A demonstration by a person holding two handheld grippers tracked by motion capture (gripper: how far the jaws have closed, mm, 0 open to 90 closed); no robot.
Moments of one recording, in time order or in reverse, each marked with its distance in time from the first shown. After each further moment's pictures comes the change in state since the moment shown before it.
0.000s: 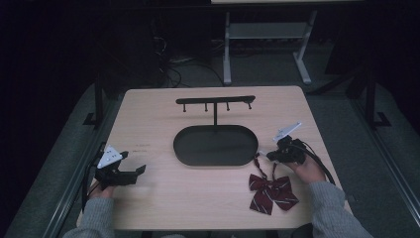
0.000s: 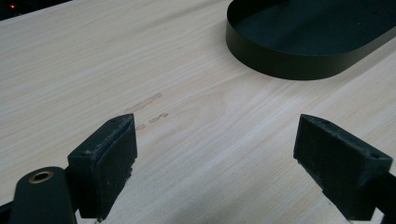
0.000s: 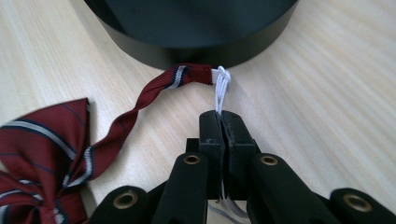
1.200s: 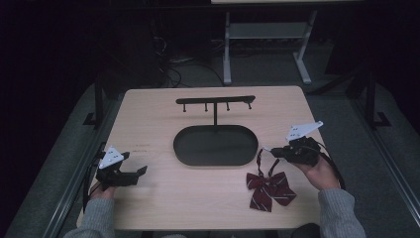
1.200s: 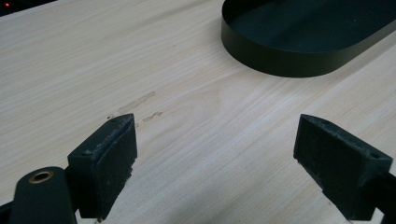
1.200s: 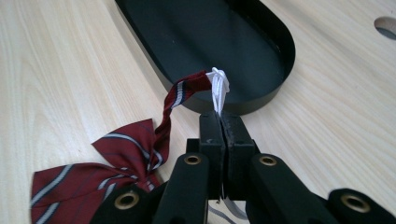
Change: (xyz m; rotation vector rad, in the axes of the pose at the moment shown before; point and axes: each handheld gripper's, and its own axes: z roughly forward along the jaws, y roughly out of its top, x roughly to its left) left arm -0.002 0.000 0.001 0.013 -0.010 0.010; right arm 0.032 0.006 -0.063 -0.182 -0.016 -0.063
